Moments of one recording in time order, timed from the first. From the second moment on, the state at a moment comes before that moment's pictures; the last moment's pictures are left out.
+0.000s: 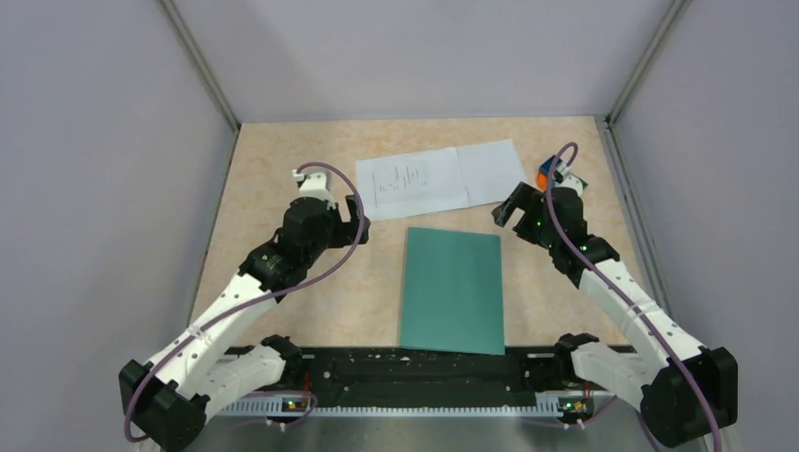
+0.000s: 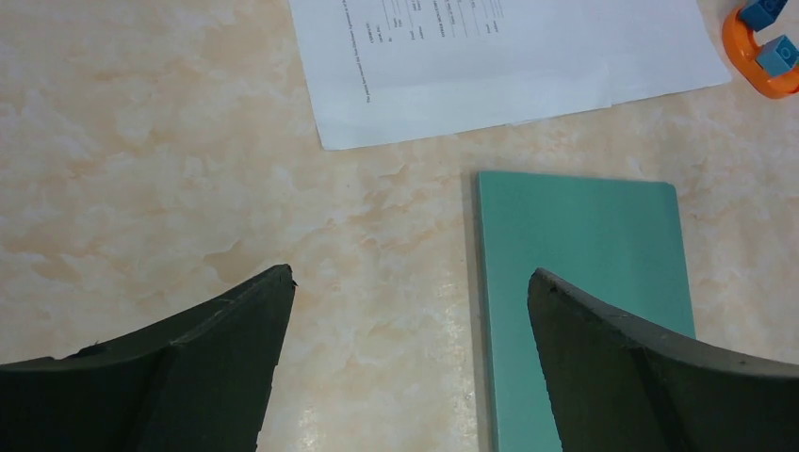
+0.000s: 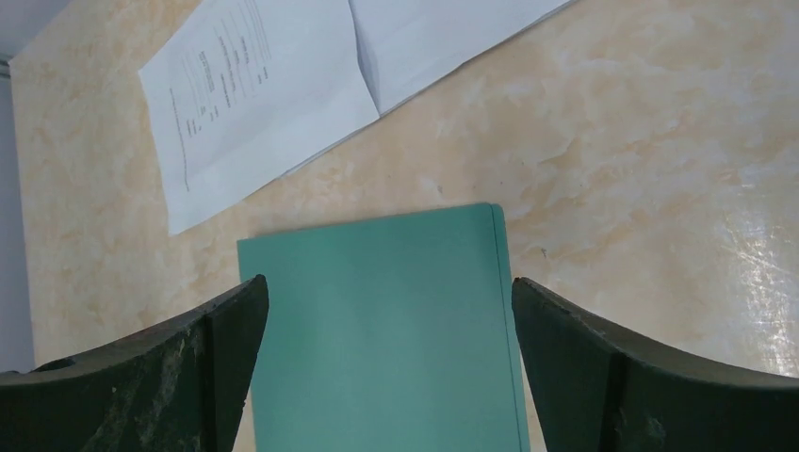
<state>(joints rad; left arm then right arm) -0.55 0.93 0.82 -0.38 -0.23 -0.45 0.31 1.00 0.72 -0.28 0.09 0.68</state>
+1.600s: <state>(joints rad) -0.64 1.28 0.70 -0.25 0.12 -0.64 0.50 1.08 0.42 -0.18 -0.07 0.84</state>
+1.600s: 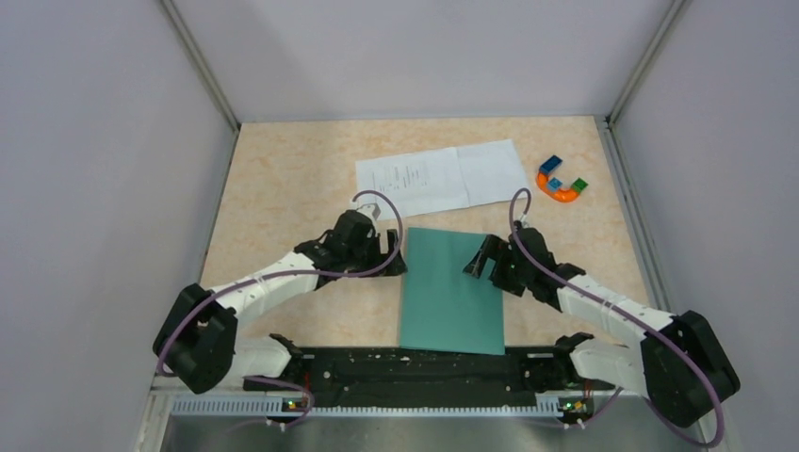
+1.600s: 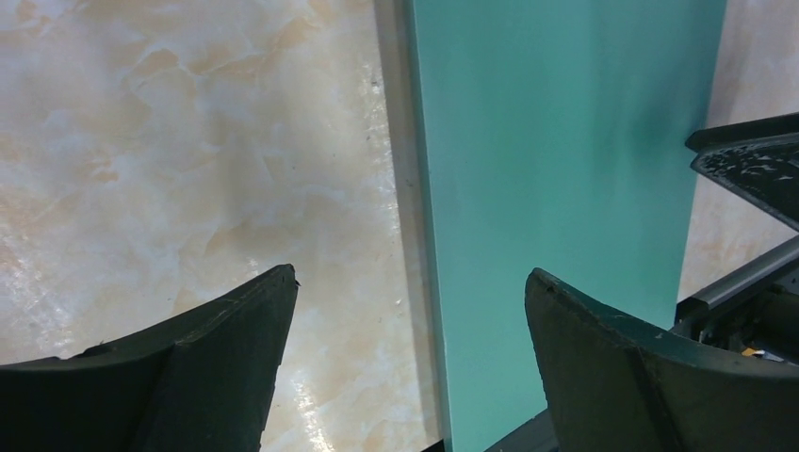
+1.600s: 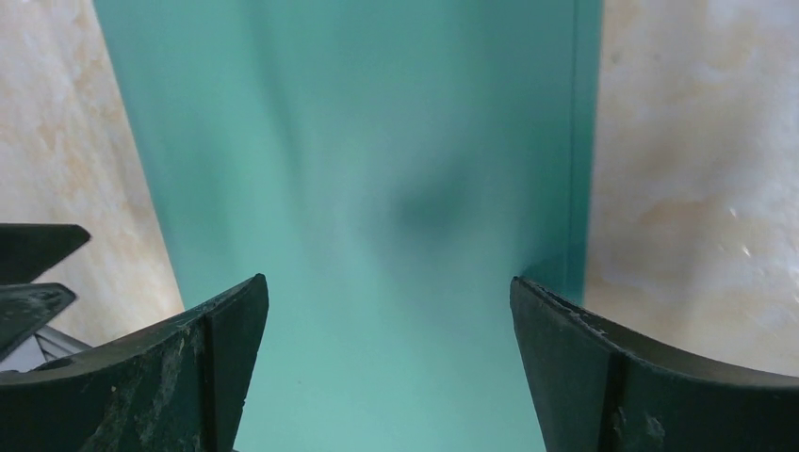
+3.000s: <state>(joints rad) -0.73 1.52 0.75 -0.22 0.11 -0.68 0.50 1.18 0.45 -0.09 0.00 0.81</state>
